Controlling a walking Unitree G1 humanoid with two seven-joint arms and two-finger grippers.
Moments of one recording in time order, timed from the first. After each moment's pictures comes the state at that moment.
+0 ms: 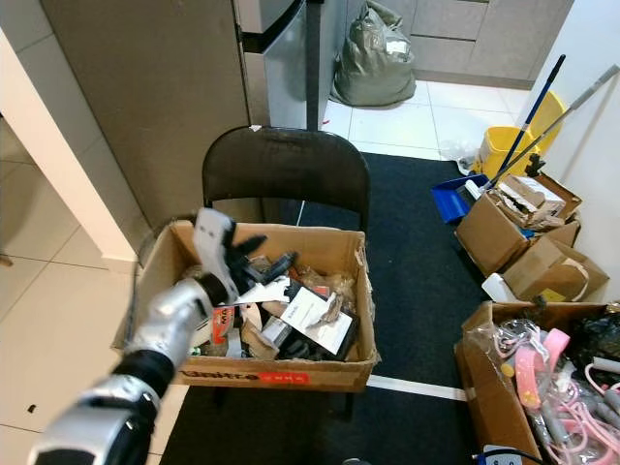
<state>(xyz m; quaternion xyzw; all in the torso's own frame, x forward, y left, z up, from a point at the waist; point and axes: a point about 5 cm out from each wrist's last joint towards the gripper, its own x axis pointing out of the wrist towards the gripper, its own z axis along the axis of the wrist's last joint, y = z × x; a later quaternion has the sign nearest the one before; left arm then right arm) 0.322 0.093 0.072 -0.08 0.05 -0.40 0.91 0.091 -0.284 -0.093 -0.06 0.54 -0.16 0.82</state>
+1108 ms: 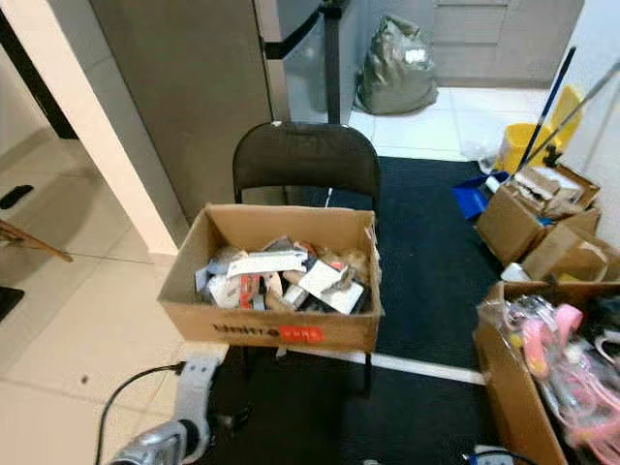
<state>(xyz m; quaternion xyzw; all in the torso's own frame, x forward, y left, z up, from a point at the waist) 0.175 0.185 -0.084 -0.08 0.47 -0.11 0.87 0.072 -0.261 -0.105 -0.05 0.57 -0.15 0.81</state>
